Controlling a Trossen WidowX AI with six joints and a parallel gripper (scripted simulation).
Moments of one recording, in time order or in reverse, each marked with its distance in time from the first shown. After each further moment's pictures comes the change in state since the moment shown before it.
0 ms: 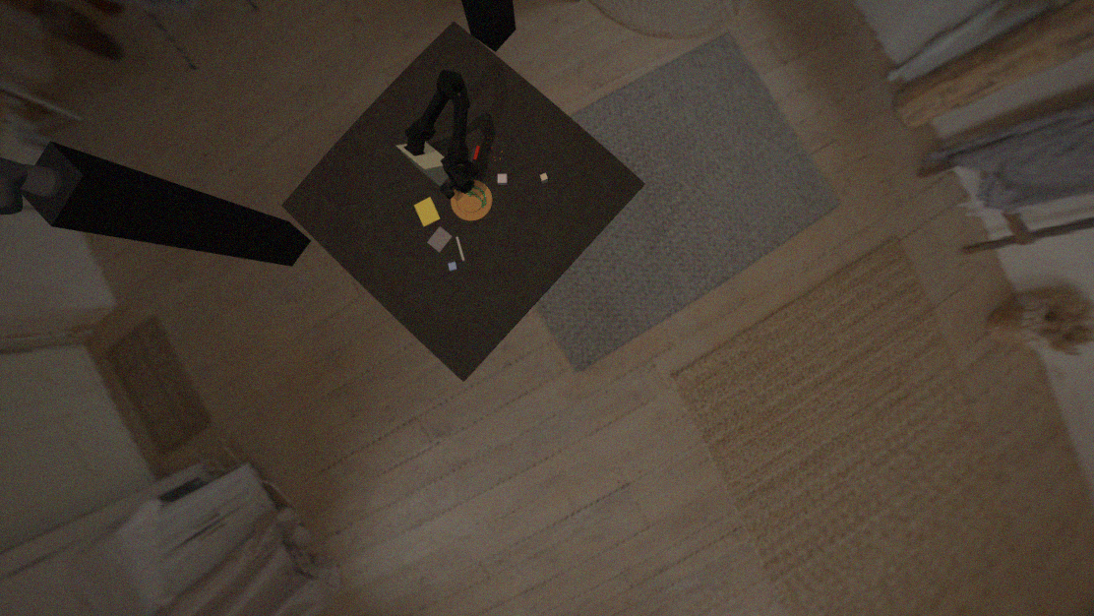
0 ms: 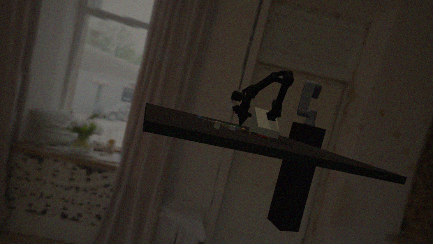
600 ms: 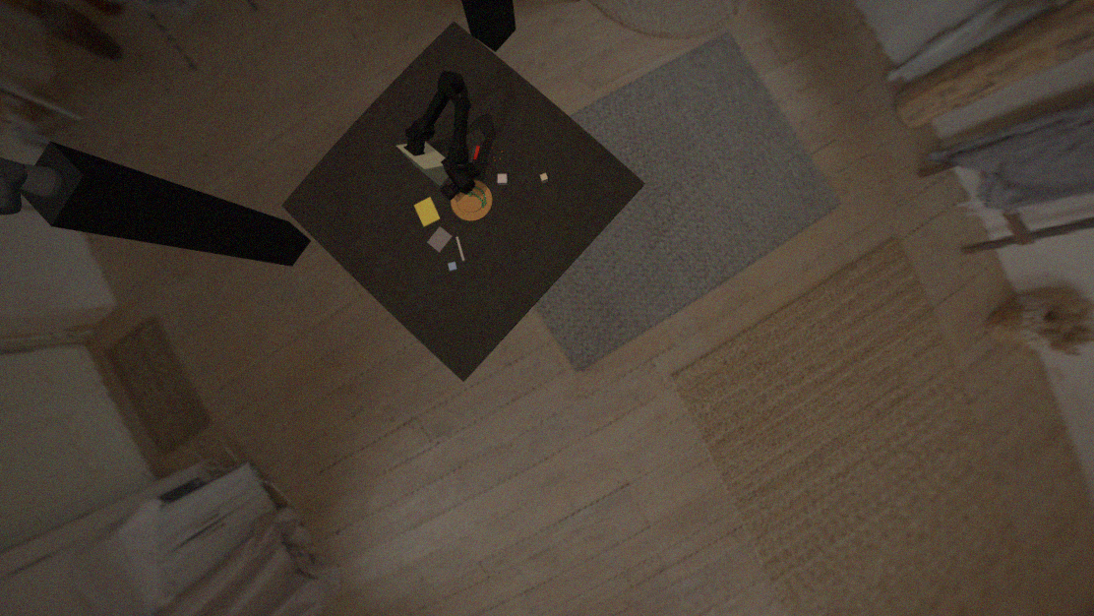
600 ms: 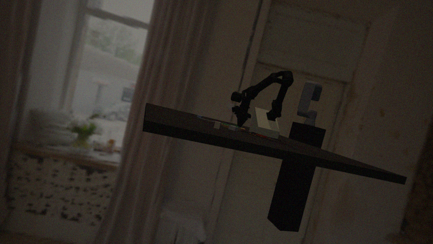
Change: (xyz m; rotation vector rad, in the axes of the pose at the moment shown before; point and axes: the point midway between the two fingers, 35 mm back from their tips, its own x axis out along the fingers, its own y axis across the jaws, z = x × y) arm 0.007 0.000 0.003 -0.002 -0.015 -0.002
